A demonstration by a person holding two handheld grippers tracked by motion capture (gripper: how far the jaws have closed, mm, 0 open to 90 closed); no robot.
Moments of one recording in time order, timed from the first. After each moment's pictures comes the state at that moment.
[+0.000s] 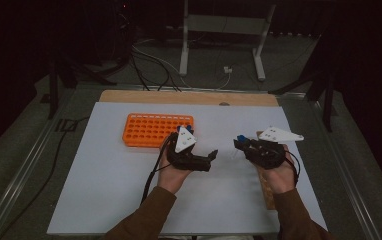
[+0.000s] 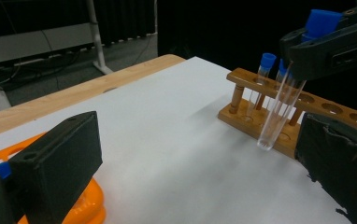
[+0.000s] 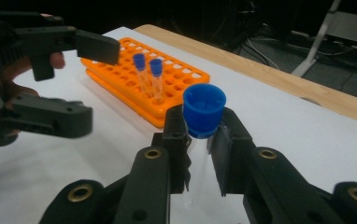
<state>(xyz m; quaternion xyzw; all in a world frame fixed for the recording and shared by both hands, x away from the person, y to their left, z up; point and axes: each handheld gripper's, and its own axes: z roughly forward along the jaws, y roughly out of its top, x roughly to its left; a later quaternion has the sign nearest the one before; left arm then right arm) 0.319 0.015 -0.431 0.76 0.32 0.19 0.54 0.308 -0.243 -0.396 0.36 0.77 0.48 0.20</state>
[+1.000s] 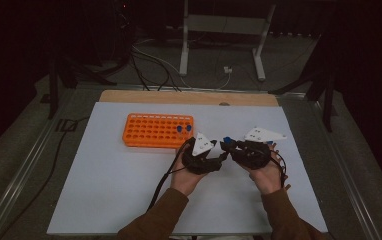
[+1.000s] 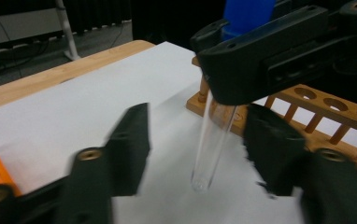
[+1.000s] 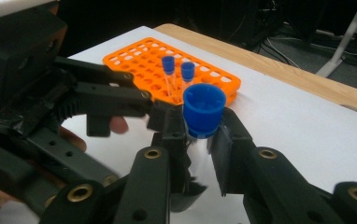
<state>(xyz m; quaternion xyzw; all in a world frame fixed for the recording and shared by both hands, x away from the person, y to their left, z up) 0.318 -0.022 -0.446 0.78 0.29 0.16 0.53 0.312 -0.212 -0.403 0.34 0.78 0.49 0.18</state>
